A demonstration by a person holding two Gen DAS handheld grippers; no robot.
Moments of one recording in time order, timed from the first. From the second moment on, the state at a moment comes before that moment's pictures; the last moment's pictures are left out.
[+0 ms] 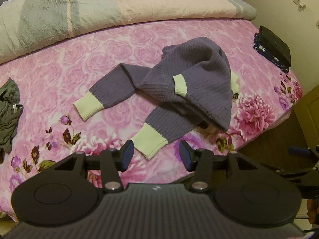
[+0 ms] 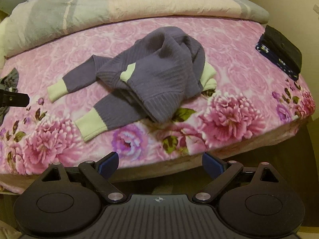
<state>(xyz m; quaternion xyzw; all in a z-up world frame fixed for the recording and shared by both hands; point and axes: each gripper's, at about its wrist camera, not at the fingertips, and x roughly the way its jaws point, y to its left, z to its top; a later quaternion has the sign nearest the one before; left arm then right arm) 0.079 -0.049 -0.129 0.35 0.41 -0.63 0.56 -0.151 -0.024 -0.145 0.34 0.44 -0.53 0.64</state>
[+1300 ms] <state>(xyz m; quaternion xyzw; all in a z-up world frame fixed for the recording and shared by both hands) 0.062 -0.073 -0.150 0.32 0.41 -0.63 0.58 -0.192 -0.067 -0.153 0.32 0.43 -0.53 0.66</state>
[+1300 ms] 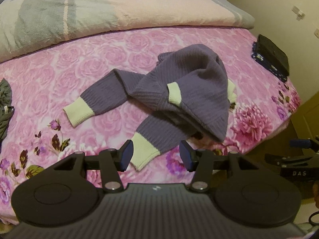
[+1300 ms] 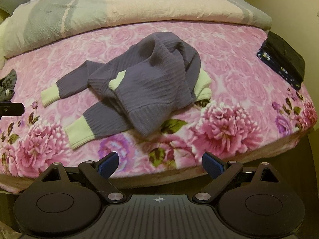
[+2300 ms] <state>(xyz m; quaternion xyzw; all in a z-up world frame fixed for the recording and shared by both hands) 0.064 -0.131 -0.266 0.40 0.34 -0.64 0.57 -0.203 -0.148 -0.289 0.25 0.35 -0.56 0.71</state>
